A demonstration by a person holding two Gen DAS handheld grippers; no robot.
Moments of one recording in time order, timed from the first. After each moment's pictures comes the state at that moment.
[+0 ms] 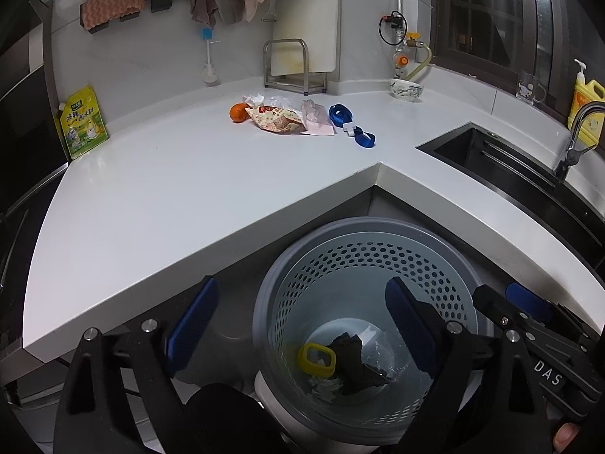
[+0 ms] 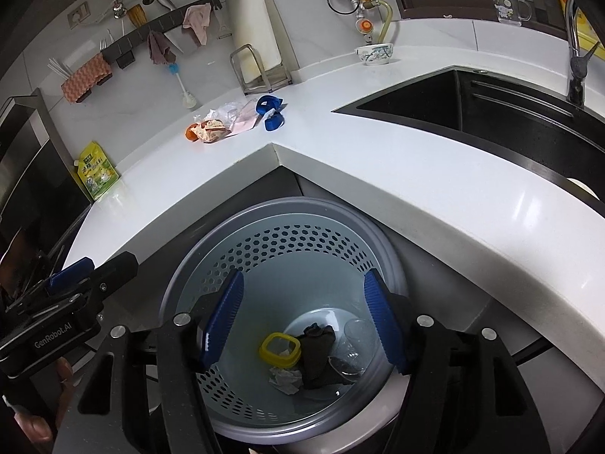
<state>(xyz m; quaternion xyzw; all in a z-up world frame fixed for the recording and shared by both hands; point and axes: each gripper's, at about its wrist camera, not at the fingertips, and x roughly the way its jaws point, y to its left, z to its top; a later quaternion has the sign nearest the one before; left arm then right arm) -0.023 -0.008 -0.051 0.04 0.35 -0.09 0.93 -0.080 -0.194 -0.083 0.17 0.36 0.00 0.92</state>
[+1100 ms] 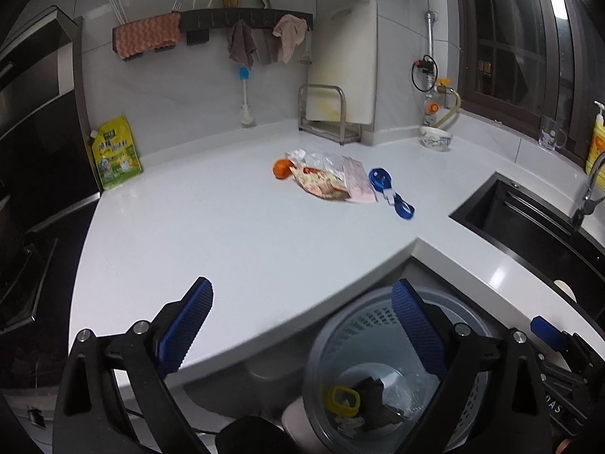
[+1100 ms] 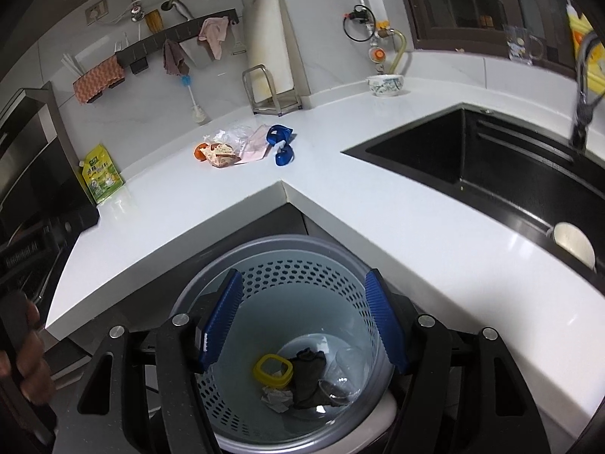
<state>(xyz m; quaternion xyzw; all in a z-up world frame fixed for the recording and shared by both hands) 0.003 0.027 0.015 0.02 0.29 -0.05 0.95 -0.063 -0.195 -0.046 0.12 0.33 0.00 0.94</state>
